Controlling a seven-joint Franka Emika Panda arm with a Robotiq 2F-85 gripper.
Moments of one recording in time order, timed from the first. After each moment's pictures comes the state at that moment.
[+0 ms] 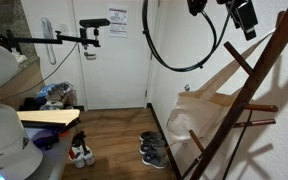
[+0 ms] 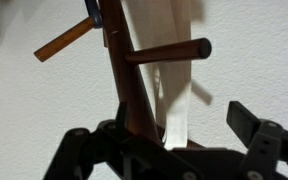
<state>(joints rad) -0.05 -0.07 0.06 -1.95 -0.23 2.67 0.68</state>
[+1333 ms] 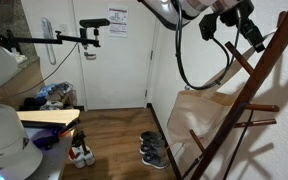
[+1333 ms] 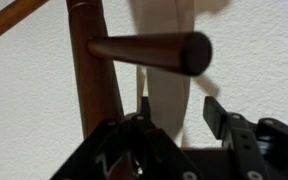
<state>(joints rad) -0.03 0.16 0.06 -1.78 -0.72 2.78 1.15</state>
